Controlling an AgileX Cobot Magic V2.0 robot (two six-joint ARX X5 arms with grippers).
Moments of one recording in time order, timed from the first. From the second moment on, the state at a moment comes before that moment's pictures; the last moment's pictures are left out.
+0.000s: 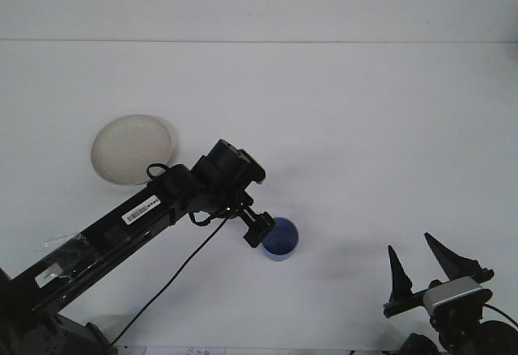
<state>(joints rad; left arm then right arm) -0.75 1.61 1.47 -0.79 0.25 0.04 0.77 0.09 0.65 -0.71 0.45 0.02</state>
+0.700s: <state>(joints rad) -0.79 1.78 1.48 -0.76 0.24 0.08 0.77 0.09 0.65 -0.71 0.45 0.02</state>
